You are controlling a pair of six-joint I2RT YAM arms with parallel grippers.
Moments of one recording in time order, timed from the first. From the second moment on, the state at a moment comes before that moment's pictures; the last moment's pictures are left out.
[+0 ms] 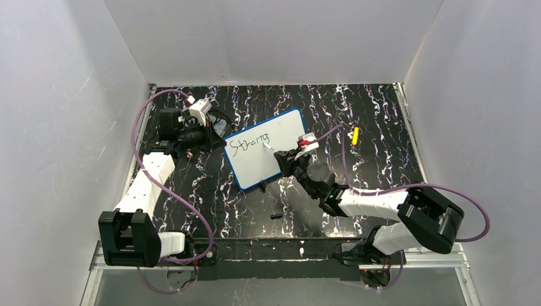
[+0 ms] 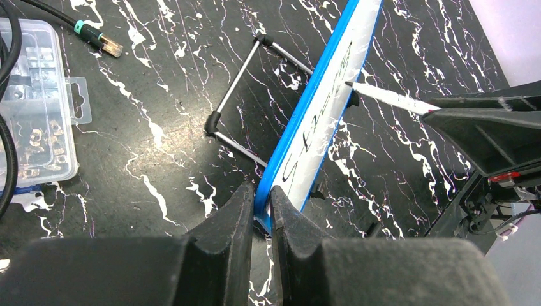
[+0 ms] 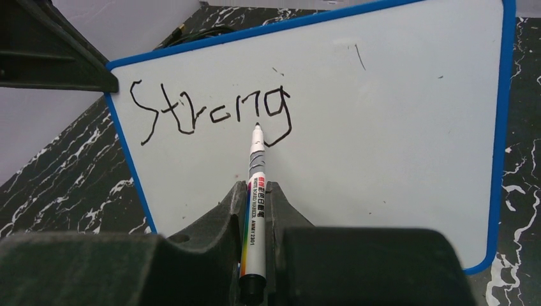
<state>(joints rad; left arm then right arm) -0.05 1.25 0.96 -0.38 0.70 -0.01 1.00 1.37 0.52 0.83 0.40 0.29</state>
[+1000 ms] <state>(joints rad) -0.05 1.25 0.96 -0.38 0.70 -0.01 0.76 1.01 0.57 0.43 0.13 0.24</state>
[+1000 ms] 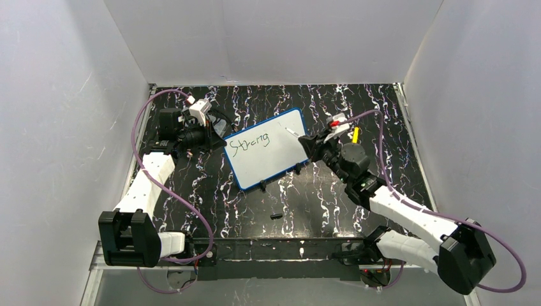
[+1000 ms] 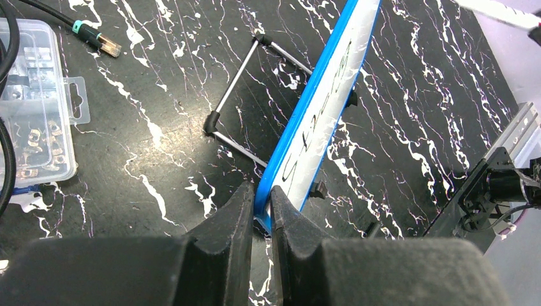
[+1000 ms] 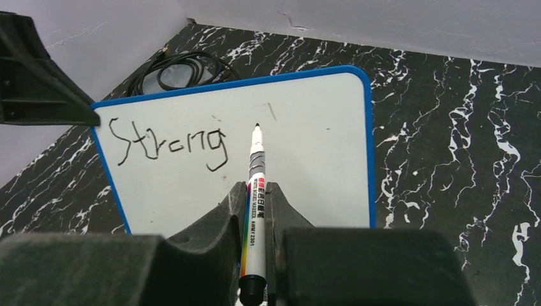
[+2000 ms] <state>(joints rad) -0.05 1.25 0.96 -0.38 0.70 -0.01 0.53 1.25 0.61 0.59 -0.23 0.34</state>
